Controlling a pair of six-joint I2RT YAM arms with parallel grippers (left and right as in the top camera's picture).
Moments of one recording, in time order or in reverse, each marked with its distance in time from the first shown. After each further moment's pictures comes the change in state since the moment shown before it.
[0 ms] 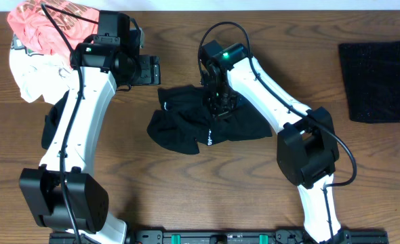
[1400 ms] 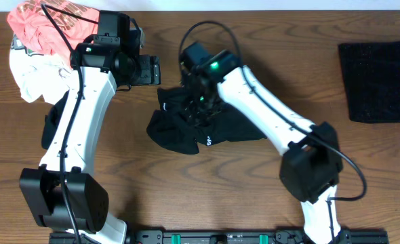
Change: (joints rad) left arm 0.000 0.000 0.000 0.000 0.000 0.000; right arm 0.080 -0.109 -0.003 0.073 -0.069 0.054
